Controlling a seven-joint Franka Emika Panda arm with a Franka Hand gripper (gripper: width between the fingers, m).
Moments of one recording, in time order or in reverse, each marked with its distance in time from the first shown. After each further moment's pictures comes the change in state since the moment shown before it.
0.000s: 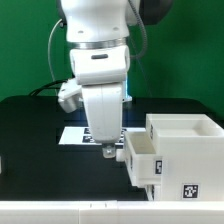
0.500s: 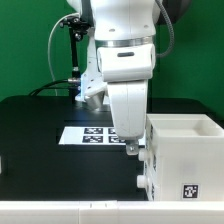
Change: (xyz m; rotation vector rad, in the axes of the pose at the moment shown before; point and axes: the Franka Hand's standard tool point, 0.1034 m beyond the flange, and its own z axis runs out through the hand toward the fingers) arm 0.024 -0.003 0.002 -0.014 0.004 0.055
